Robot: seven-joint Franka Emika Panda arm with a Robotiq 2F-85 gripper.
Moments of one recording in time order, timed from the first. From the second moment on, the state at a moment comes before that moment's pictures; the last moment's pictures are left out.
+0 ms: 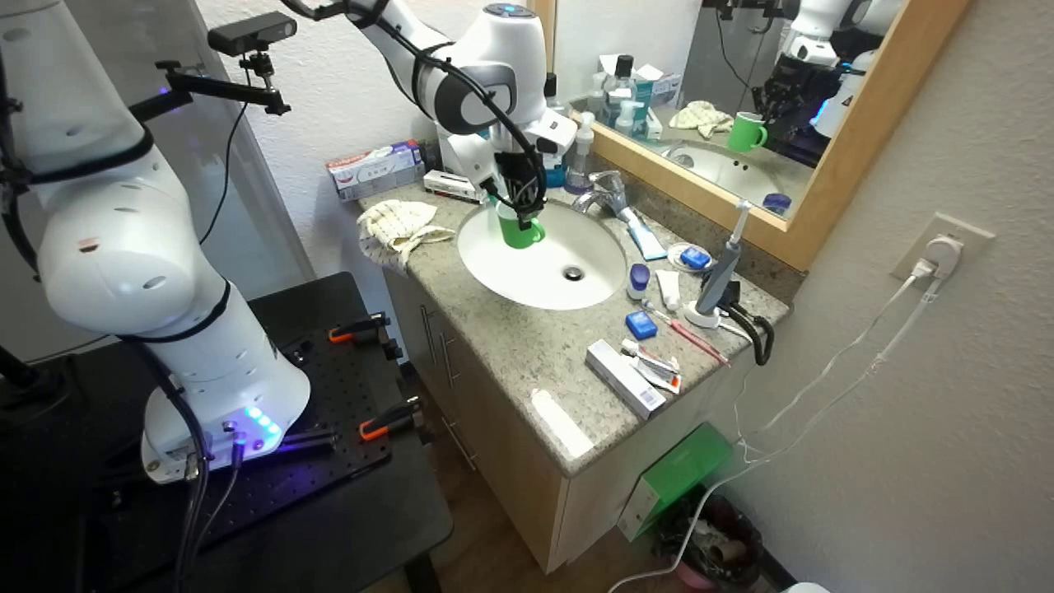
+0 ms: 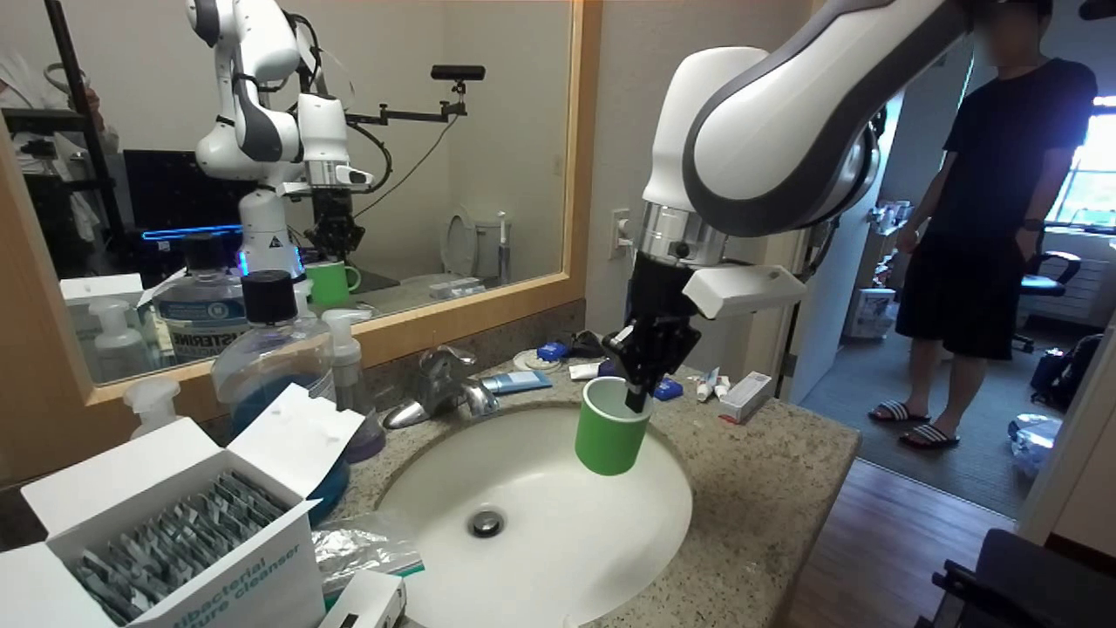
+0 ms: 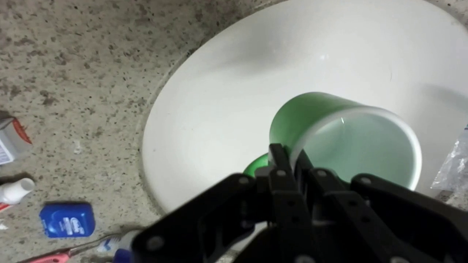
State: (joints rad) arm 0.04 0.03 0.05 -2.45 0.05 2.61 0.17
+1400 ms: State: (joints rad) arm 0.10 0.38 0.05 -2.11 0.04 2.54 0.18
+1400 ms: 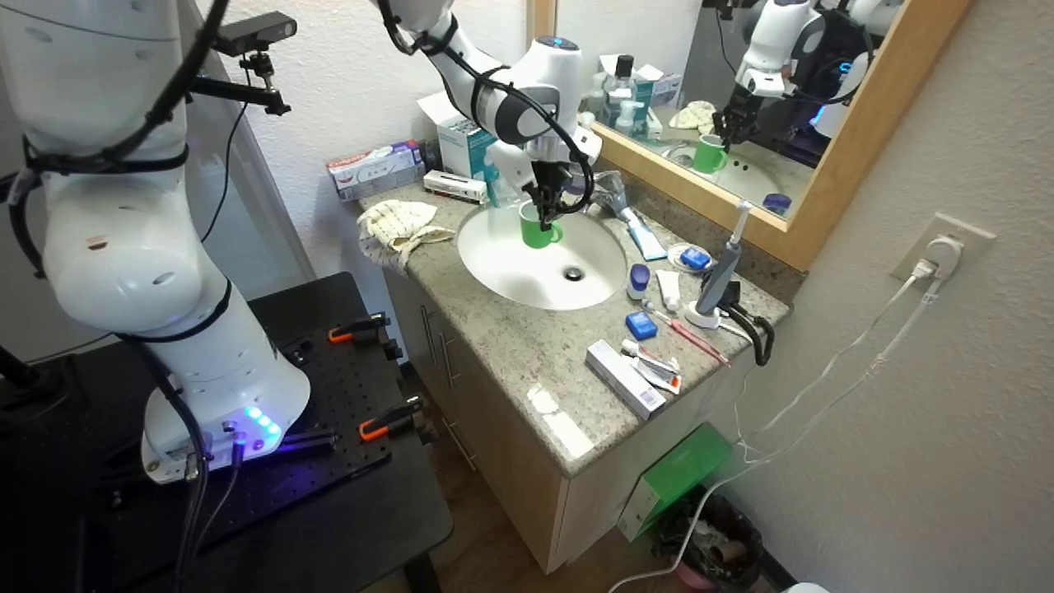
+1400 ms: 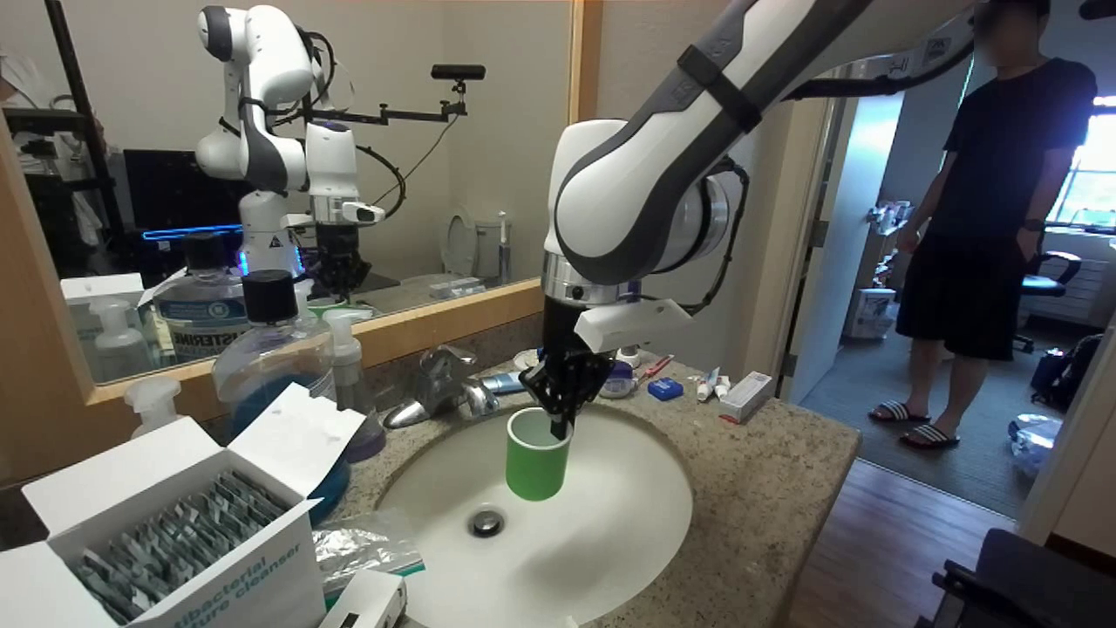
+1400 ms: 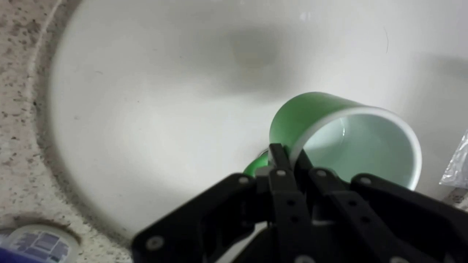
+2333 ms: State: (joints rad) arm 0.12 0.60 0.01 -1.87 0.04 2.48 0.19
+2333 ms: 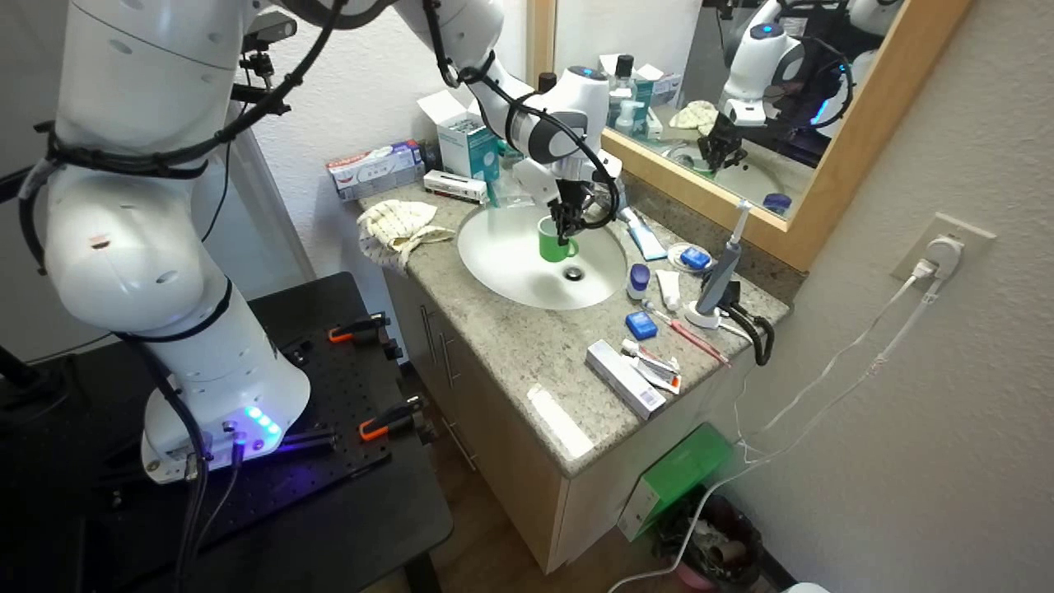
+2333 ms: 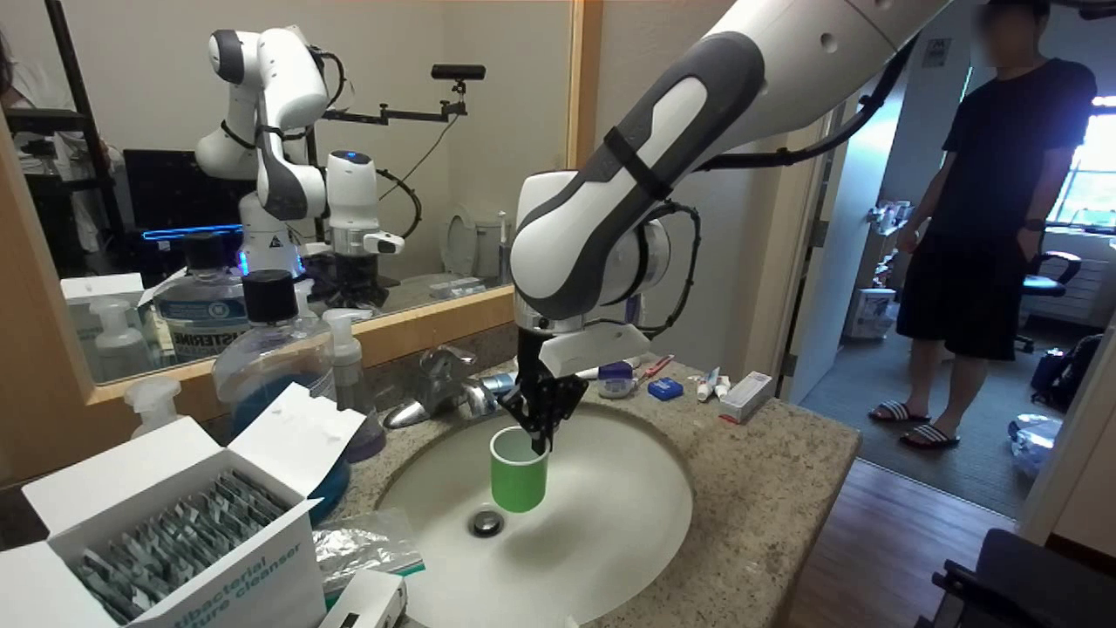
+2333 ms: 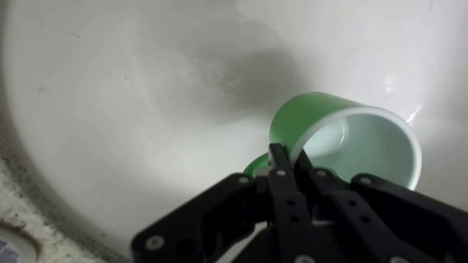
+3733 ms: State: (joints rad) arm 0.13 0.76 0.00 -1.69 0.04 2.43 0.19
